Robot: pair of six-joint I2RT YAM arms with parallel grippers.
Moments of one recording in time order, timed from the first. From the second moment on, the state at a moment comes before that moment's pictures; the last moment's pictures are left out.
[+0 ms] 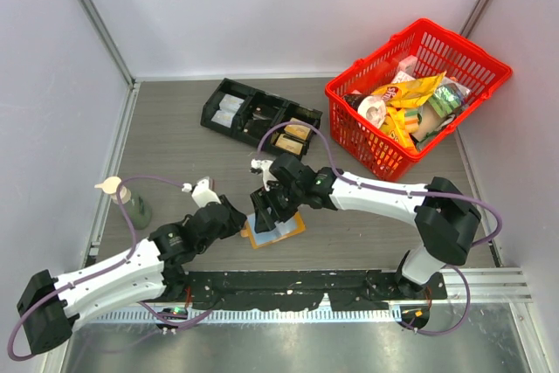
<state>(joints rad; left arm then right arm) -0.94 0.72 0.35 -0.33 -0.43 -1.10 1.00 1.60 1.07 -0.33 -0.35 0.41</state>
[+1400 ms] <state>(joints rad) -0.94 0.91 0.40 -0.25 -0.34 -1.10 0.95 1.62 0.94 -0.27 -0.09 0.49</state>
